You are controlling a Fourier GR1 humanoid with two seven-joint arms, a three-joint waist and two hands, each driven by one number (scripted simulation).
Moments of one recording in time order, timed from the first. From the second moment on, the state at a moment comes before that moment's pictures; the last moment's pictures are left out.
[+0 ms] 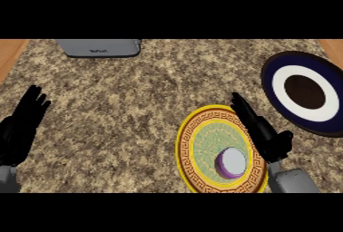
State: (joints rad) left arm -0.03 0.50 -0.01 -1.53 0.42 0.15 0.09; right arm -0.14 -0.23 0.23 -1.41 -0.16 0.05 -0.06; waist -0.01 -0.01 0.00
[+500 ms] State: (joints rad) left arm -0.10 0.47 -0.10 -1.48 0.32 0.16 0.11; right arm -0.36 -0.37 0.22 -1.43 -0.18 0.38 -0.21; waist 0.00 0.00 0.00
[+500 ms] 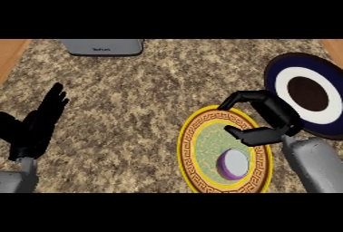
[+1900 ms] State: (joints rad) left arm -0.16 0.37 -0.09 -1.38 0.22 0.14 0.11; right arm -0.39 -0.63 0.41 -1.38 0.26 0.54 -0.55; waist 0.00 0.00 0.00
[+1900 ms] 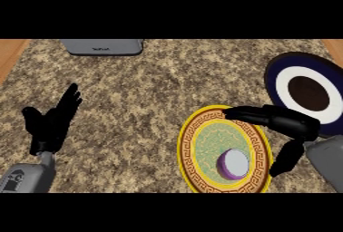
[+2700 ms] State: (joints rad) left arm -0.17 0.33 -0.04 -1.40 0.17 0.10 0.15; right arm -0.38 -0.58 0.46 -1.51 0.54 0.62 -0.42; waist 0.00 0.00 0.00
